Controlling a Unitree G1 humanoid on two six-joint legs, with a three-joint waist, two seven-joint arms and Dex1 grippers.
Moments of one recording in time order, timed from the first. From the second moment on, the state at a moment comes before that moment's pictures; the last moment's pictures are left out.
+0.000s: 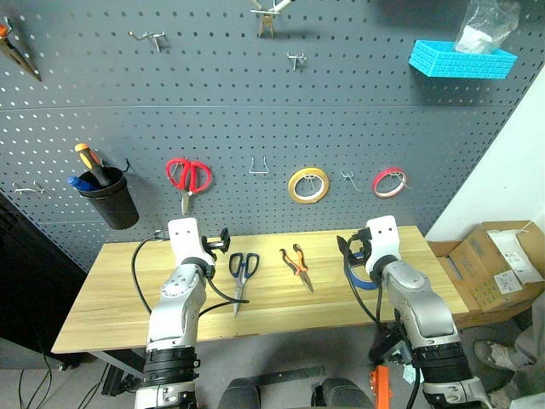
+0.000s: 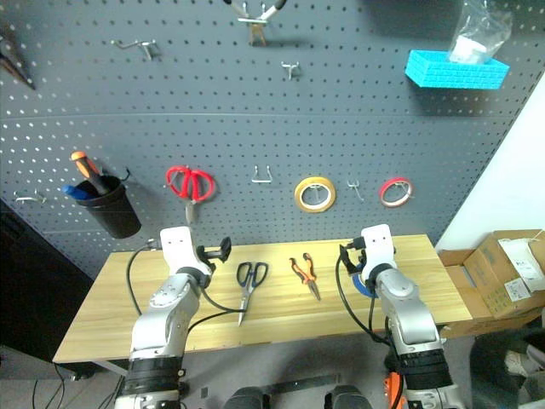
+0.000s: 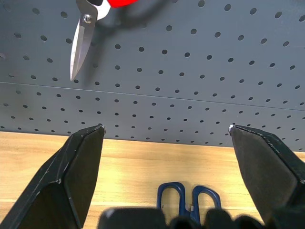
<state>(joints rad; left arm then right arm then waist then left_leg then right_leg) -0.21 0.13 0.19 0.02 -0.18 0.42 -0.03 -0.22 -0.17 0.04 -0.06 0.07 0.51 0.20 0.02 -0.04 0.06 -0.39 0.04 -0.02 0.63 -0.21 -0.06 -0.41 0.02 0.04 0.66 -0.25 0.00</state>
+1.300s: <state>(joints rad) -0.21 0.14 0.10 0.00 -0.25 0.52 -0.20 -0.21 -0.25 0.12 -0.06 0.06 0.51 0.31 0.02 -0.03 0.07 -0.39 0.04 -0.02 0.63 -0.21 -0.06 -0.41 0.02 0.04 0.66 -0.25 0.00</state>
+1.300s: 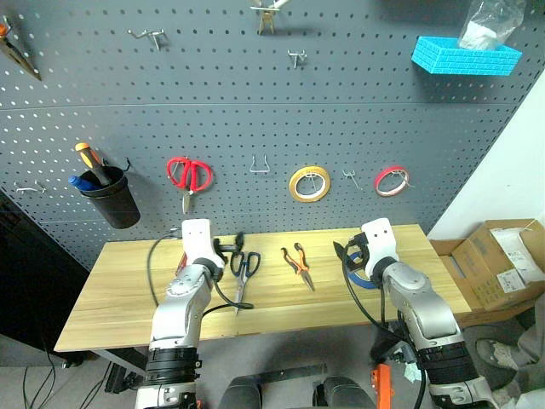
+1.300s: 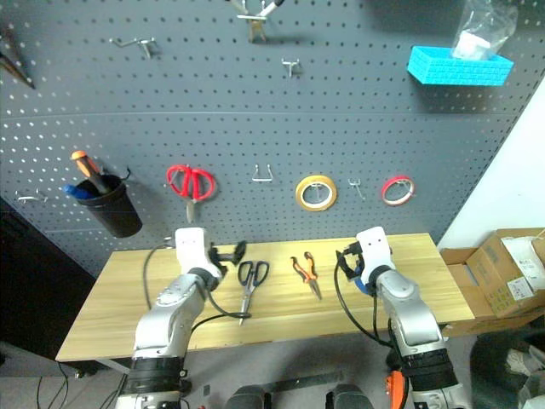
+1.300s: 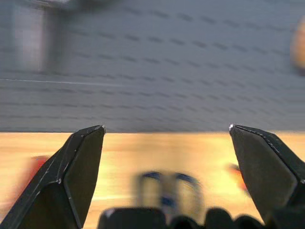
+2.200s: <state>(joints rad) -0.22 0.14 -0.15 -0.16 -0.50 1.00 -0.47 -0.58 -0.42 0.20 0.62 -0.01 0.42 0.67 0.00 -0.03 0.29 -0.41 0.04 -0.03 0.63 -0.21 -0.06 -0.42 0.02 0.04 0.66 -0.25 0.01</state>
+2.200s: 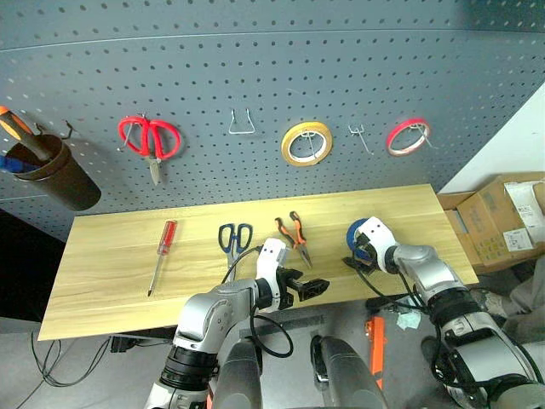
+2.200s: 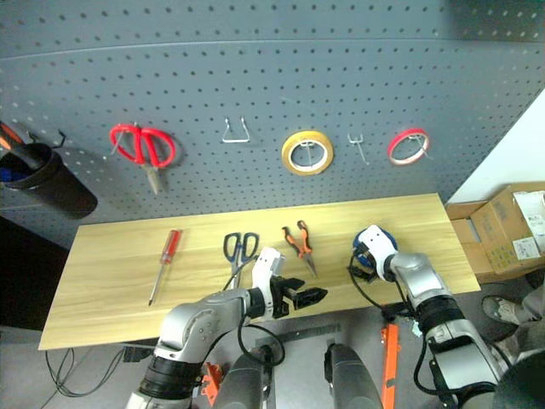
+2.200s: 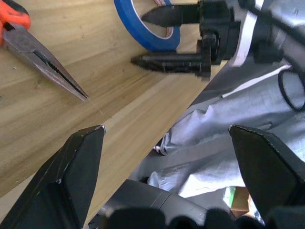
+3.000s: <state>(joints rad) -0.29 0.18 -0.16 -0.17 -0.51 0.97 -0.54 -0.35 -0.42 0.16 0.26 -0.03 0.54 0.62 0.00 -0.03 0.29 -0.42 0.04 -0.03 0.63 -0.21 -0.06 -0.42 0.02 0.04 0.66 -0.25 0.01</state>
